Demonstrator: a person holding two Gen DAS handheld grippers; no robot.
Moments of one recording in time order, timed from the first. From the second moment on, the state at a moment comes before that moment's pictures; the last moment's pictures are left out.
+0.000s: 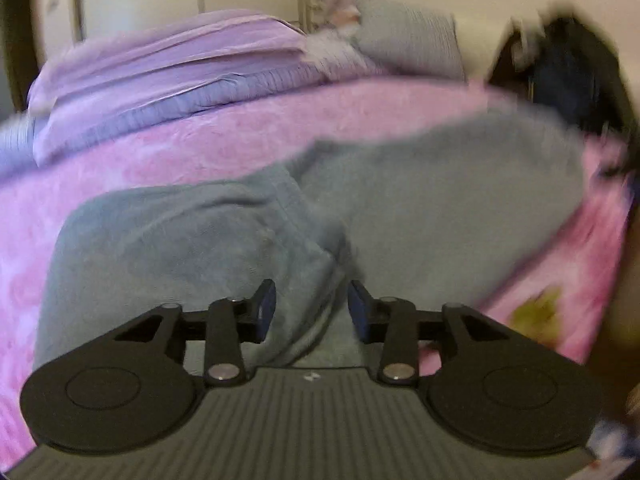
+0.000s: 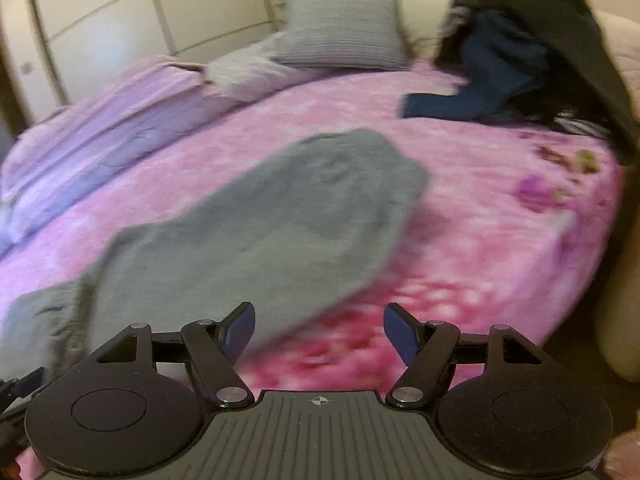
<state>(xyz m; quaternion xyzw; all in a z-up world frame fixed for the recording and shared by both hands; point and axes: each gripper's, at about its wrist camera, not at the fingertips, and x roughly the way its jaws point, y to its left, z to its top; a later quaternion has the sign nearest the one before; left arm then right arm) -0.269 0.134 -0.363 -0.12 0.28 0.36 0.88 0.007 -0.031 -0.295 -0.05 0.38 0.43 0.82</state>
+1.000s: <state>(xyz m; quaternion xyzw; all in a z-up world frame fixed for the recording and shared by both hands) -0.443 0.201 -0.354 -0.37 0.17 0.46 0.79 -0.077 0.079 -0.346 0.02 0.42 0.55 0.72</state>
